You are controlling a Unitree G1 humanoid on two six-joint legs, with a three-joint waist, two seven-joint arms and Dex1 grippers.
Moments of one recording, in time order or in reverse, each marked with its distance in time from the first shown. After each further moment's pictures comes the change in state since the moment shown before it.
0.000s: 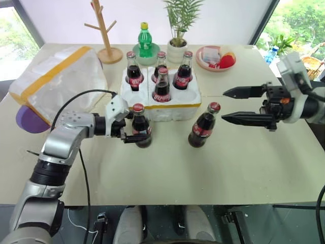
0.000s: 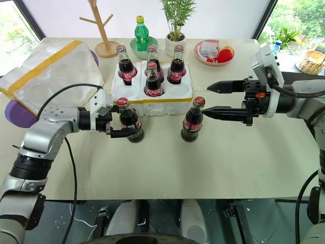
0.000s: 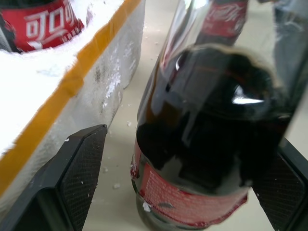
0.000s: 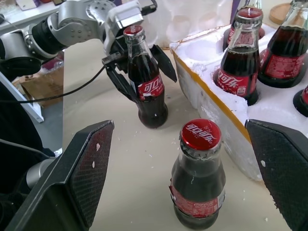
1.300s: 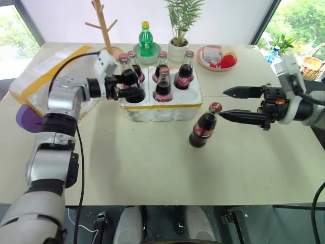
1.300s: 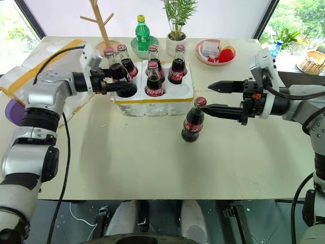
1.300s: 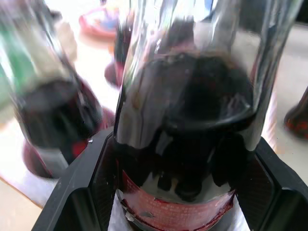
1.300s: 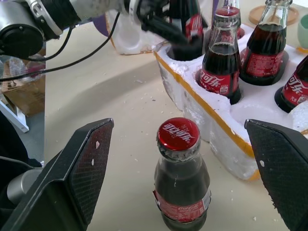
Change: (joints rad) left arm -0.491 -0.091 0.029 0.794 0.147 -0.268 -0.017; right arm 0.034 0.043 -0.022 -0.007 -0.004 -0.003 -0.092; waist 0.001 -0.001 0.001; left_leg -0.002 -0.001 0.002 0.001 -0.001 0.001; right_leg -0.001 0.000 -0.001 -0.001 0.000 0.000
